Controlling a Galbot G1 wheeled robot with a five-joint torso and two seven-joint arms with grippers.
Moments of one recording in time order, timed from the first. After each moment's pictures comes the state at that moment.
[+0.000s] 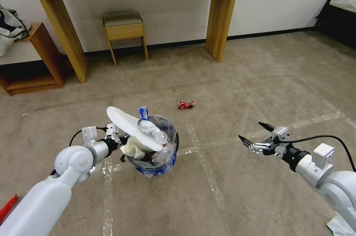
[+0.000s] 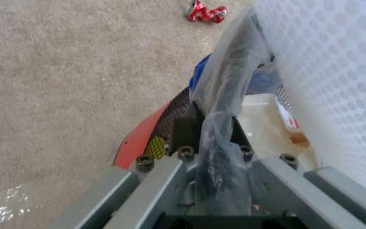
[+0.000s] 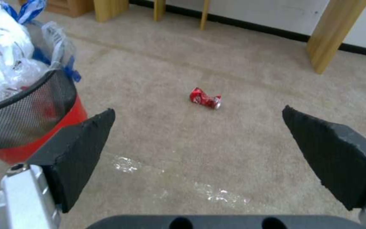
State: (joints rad) left arm 1.06 -0.87 -0.34 -1.82 -1.17 0.63 -0.14; right arm -1.56 0.74 0.75 2.10 0.62 -0.22 -0.30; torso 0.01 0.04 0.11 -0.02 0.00
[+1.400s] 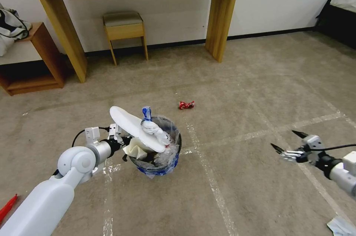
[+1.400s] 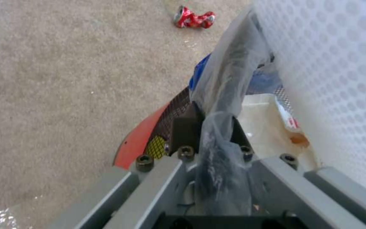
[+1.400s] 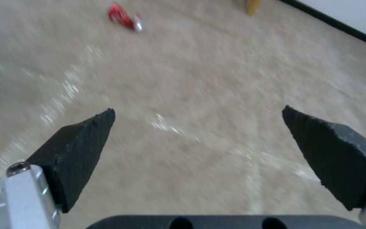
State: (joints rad) left arm 1.01 -0.87 -0.30 -1.80 -1.13 0.61 -0.09; right arm -1.72 0.64 1.01 1.86 0.49 -0.18 -0.39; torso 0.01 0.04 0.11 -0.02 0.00
